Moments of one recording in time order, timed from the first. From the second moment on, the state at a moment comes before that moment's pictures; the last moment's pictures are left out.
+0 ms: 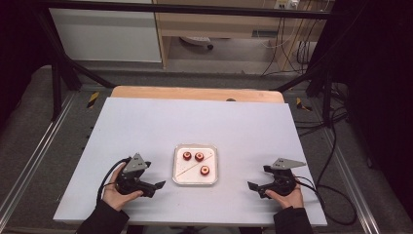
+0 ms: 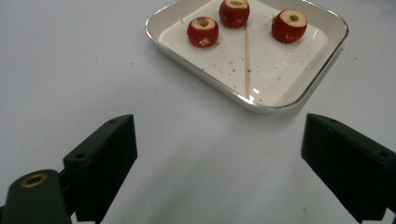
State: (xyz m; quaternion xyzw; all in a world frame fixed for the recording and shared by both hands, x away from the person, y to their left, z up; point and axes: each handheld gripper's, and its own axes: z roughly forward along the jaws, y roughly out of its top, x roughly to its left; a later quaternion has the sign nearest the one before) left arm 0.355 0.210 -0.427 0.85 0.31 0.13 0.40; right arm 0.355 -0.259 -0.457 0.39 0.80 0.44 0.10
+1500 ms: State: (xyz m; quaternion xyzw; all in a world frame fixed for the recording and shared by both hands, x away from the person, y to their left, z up) left arm 0.398 0.115 -0.439 0.89 0.29 0.11 0.33; right arm 0.355 -0.259 -0.458 0.39 0.81 0.43 0.10
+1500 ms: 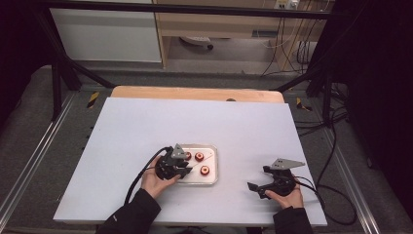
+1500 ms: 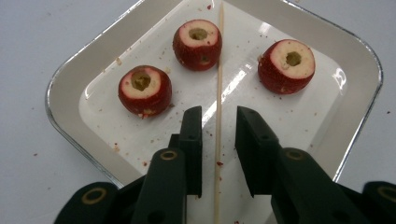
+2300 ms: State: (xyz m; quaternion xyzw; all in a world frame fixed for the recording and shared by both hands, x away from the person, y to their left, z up) left arm 0.396 0.117 -0.443 0.88 0.30 0.11 0.35; right arm 0.355 -0.258 -0.458 0.39 0.81 0.43 0.10
